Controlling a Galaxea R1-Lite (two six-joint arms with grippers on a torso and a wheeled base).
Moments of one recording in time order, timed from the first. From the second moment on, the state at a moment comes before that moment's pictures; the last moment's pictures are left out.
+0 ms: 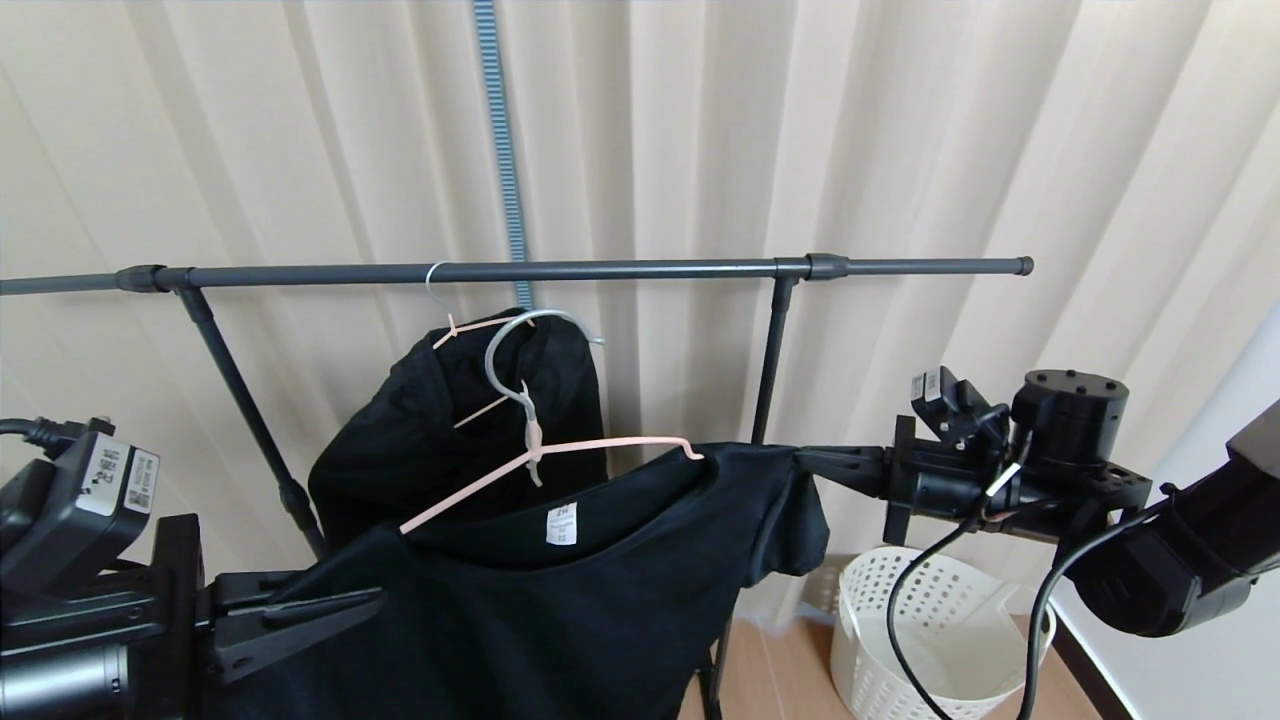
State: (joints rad) left arm -0.17 1.13 -0.46 -0.22 -0.75 0.45; right arm 0.19 2.01 -0.65 -1.11 0.87 -0.22
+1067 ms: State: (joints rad) left arm -0.16 1.13 -0.46 -0.22 -0.75 0.45; right arm 0.10 1.99 -0.70 -1.11 0.88 -0.21
